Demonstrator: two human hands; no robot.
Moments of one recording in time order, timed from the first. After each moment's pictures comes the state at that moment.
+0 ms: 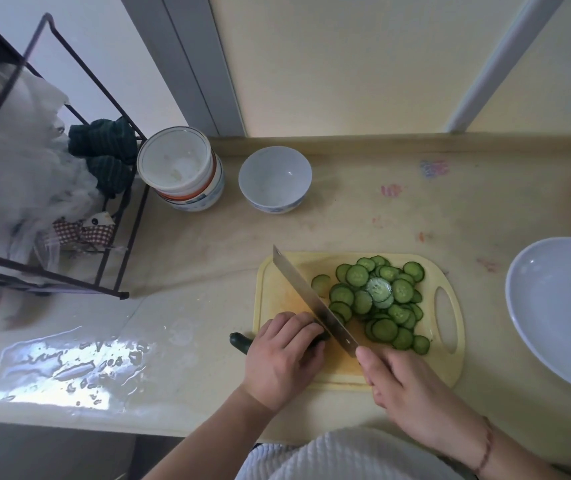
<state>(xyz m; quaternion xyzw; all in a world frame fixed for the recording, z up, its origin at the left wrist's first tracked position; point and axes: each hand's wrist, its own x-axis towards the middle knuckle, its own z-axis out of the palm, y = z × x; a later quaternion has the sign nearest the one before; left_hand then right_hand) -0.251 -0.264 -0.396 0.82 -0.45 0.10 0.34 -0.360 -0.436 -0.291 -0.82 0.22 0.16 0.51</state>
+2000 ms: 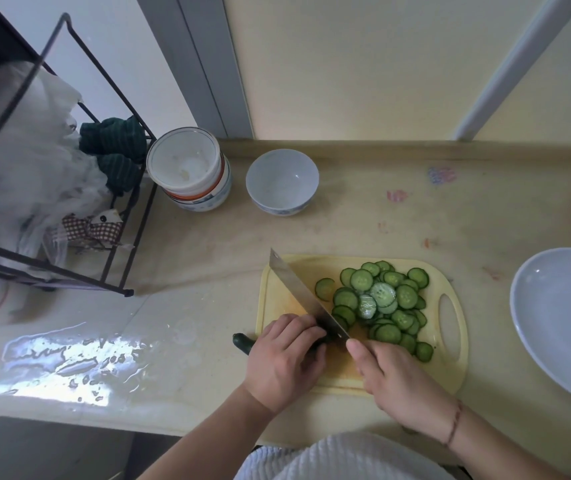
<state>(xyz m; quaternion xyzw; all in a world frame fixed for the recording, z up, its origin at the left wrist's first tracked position) -0.249 -0.264 -0.396 0.81 -0.45 0.09 0.37 -0.344 -0.435 -0.316 -0.85 0.21 0.17 0.45</state>
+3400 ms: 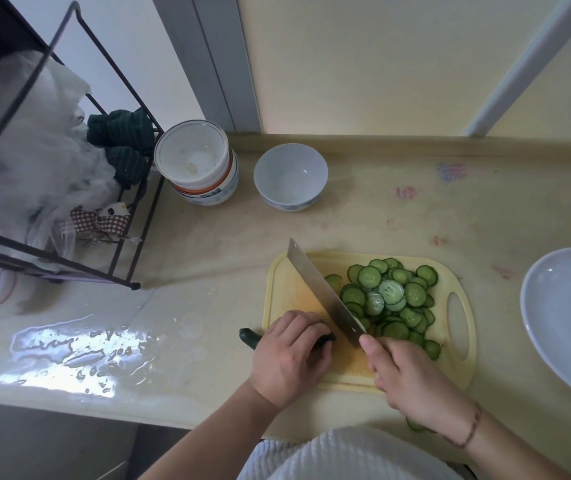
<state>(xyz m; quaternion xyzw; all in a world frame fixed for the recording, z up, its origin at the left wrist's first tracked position) -0.250 -0.261 -0.393 0.81 -0.44 0.09 0.37 -0.344 -0.437 -0.311 -0.83 0.24 0.18 0.48</state>
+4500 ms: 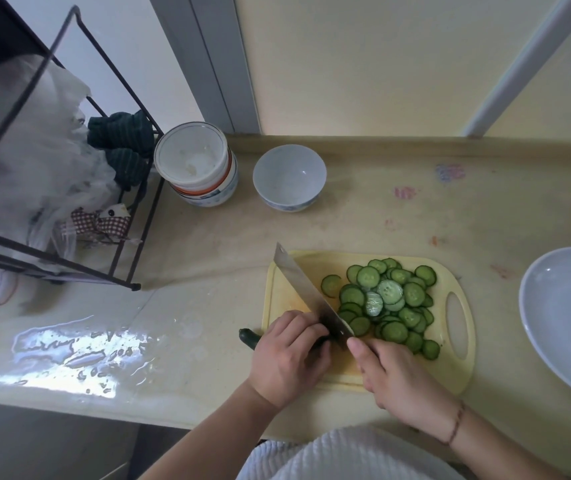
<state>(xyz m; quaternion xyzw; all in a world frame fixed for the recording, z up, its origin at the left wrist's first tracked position) -0.250 -0.262 -0.391 0.81 -0.45 0.08 0.38 -0.343 -0.429 -0.317 -0.83 0.23 0.18 0.48</state>
